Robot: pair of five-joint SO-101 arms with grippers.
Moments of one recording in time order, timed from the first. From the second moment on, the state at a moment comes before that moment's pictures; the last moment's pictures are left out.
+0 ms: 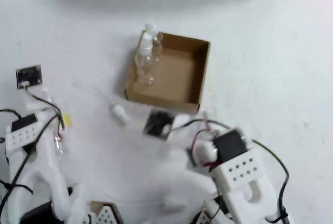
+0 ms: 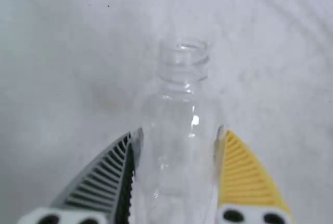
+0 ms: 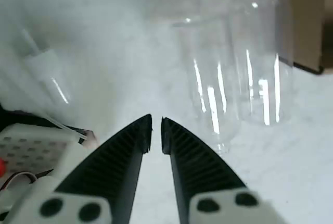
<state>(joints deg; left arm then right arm) -32.5 -27.6 58.3 46.5 -6.4 -31.2 -52.4 45.8 92.4 47.9</state>
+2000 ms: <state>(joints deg) -41.9 -1.2 39.1 53.0 4.3 -97.8 -24.6 51.9 64.6 22.3</state>
